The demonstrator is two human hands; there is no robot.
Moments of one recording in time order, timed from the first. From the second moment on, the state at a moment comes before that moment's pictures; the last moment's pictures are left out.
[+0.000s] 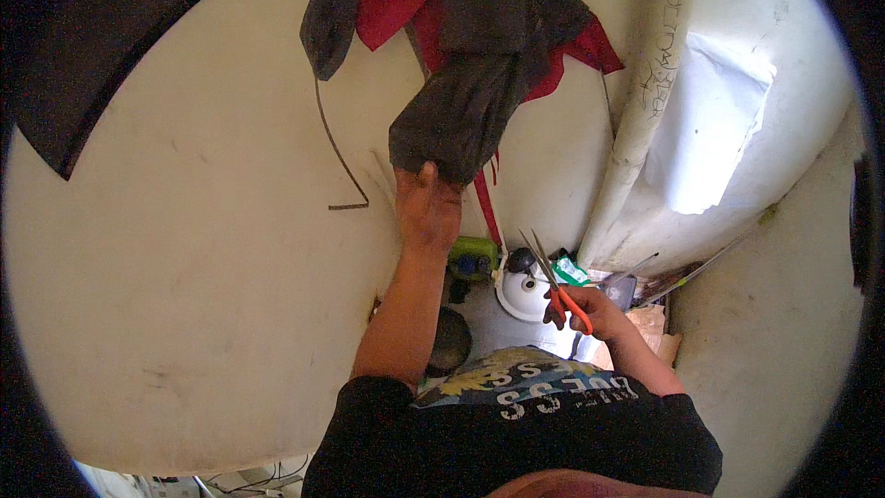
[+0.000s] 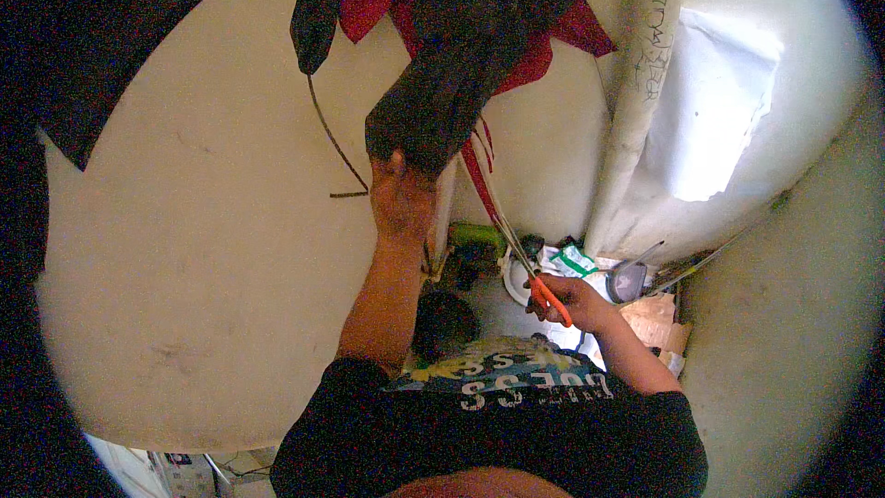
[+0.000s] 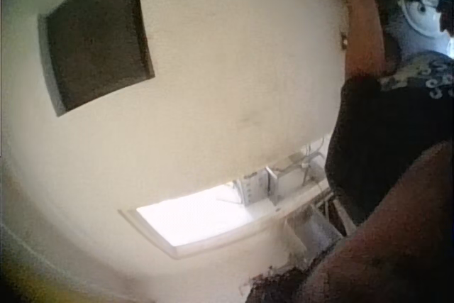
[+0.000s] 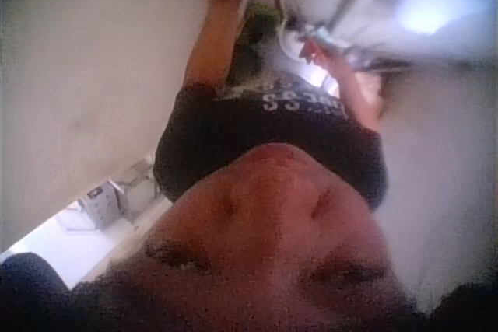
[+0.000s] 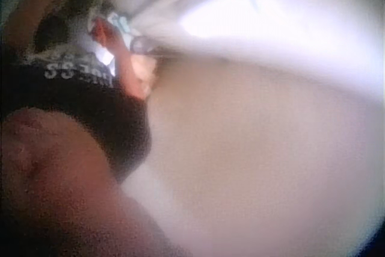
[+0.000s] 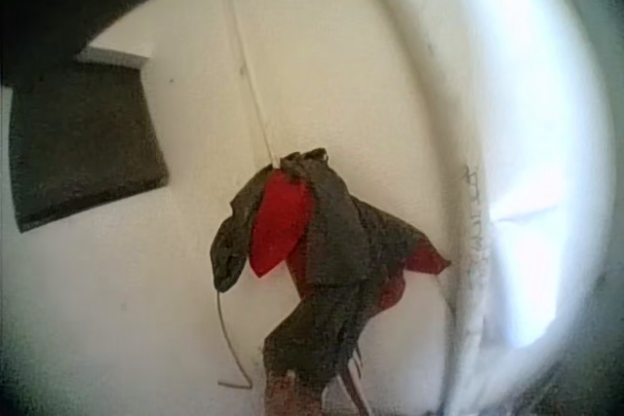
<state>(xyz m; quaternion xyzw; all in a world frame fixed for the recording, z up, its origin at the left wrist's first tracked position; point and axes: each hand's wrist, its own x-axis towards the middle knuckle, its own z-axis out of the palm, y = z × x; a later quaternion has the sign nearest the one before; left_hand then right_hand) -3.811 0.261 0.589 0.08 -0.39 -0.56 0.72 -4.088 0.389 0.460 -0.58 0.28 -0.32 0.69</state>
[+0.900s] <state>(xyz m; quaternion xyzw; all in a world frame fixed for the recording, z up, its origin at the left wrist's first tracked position) -3.862 0.150 0.702 0.21 -0.26 -0.65 0.68 -4.075 0.373 0.498 -0.58 0.29 -0.46 0.60</state>
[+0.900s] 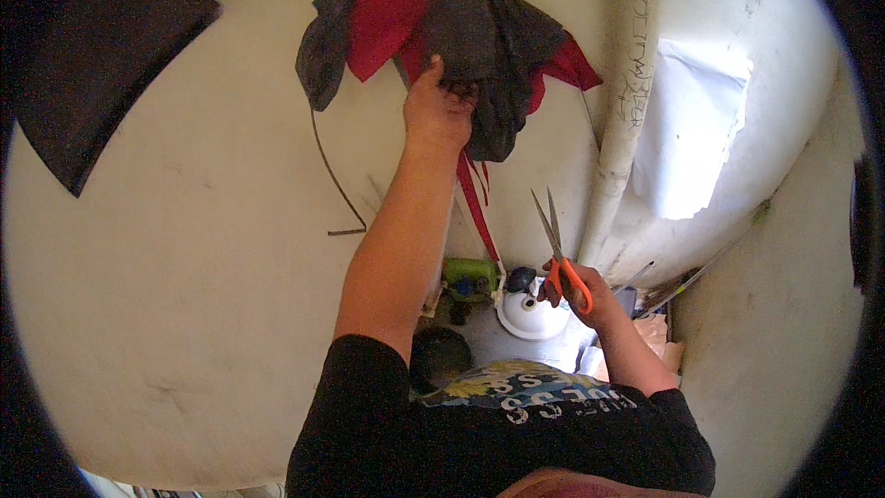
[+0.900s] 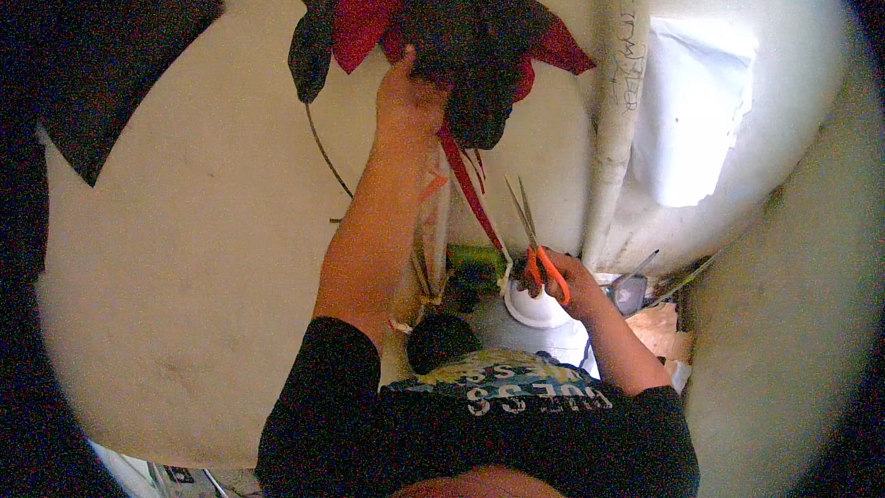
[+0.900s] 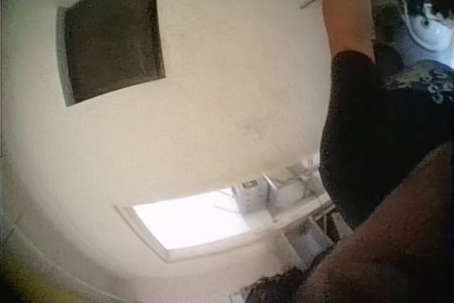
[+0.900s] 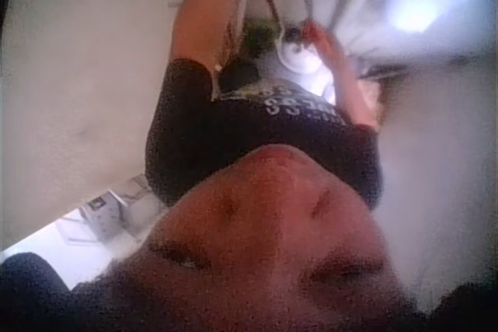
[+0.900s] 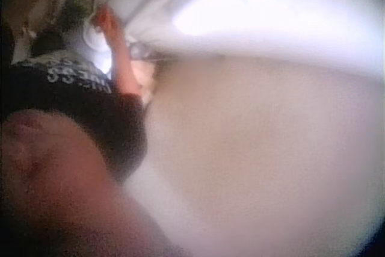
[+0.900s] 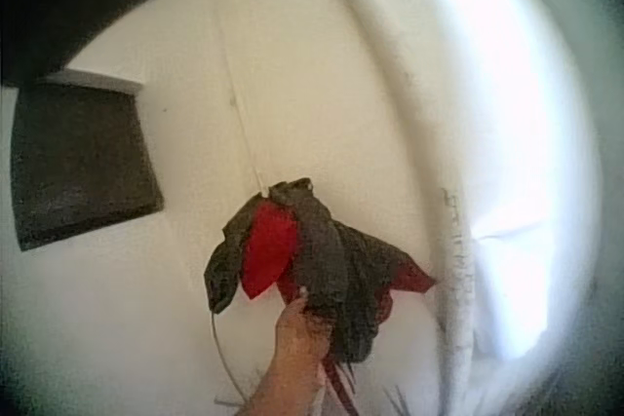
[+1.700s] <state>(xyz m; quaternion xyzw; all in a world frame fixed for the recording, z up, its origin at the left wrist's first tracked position) -3.831 0.213 0.732 0.37 -0.48 -0.41 0.68 -3.970 0.237 0.580 -0.58 0.08 -0.52 0.62</state>
